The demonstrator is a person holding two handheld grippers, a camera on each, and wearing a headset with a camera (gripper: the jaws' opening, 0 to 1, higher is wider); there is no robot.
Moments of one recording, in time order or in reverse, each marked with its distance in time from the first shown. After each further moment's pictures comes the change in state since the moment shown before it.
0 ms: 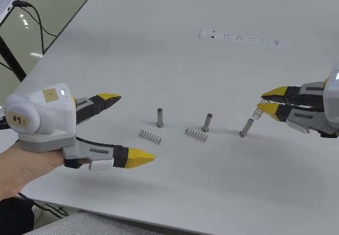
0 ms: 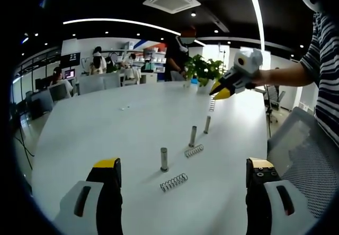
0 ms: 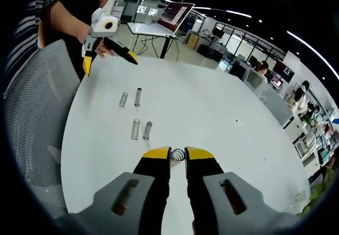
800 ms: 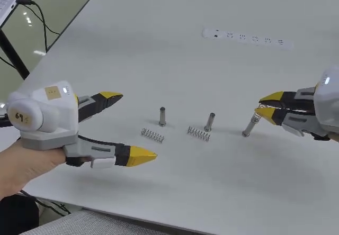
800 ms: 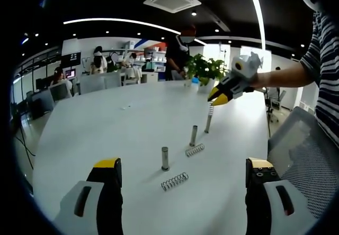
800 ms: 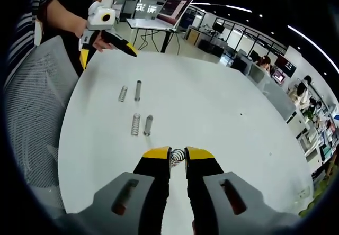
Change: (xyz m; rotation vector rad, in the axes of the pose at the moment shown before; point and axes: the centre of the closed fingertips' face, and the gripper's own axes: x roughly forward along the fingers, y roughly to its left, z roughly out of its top) left arm -0.002 -0.001 0.000 0.001 0.007 0.008; right arm 0.014 0.006 -0.013 0.018 0.034 0.018
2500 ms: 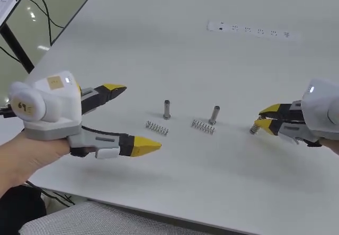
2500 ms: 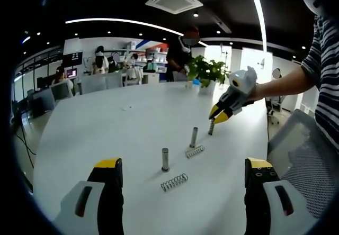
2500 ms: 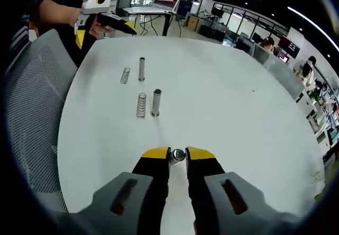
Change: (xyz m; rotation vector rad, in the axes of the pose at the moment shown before) left arm -0.002 -0.001 0.006 -0.012 -0.009 0.006; right arm 0.018 0.019 -0.040 0.105 0.091 0.050
